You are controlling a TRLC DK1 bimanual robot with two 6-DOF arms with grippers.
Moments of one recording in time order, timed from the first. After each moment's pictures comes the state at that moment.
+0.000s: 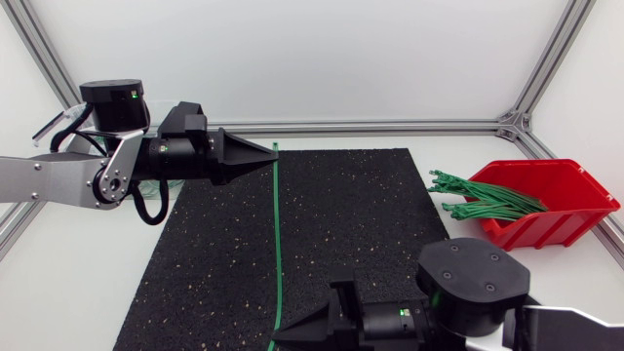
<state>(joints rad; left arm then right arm) -0.23 1.61 0.84 0.48 1.19 -0.85 0.98 1.26 0.28 0.65 -0.50 -1.36</state>
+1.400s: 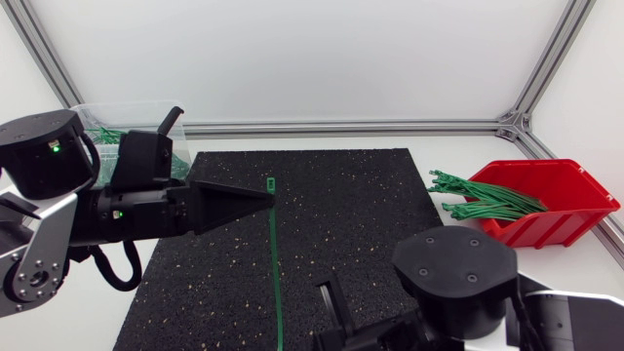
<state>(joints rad) -0.38 1.15 0.52 0.49 1.02 -0.65 1.07 1.15 0.43 0.22 -0.62 -0.53</state>
